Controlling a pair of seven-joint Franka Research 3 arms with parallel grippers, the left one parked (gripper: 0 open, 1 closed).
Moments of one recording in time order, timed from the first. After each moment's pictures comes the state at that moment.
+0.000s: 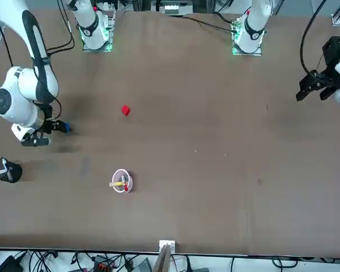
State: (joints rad) arm -0.06 0.33 -0.11 -2.15 -0.08 2.40 -0.18
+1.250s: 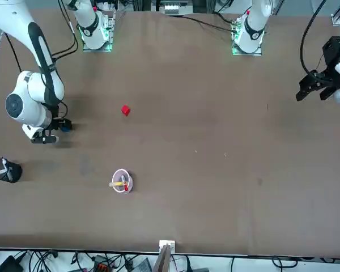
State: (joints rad) arm -0.08 0.39 -0.11 -2.19 -0.08 2.42 -0.18
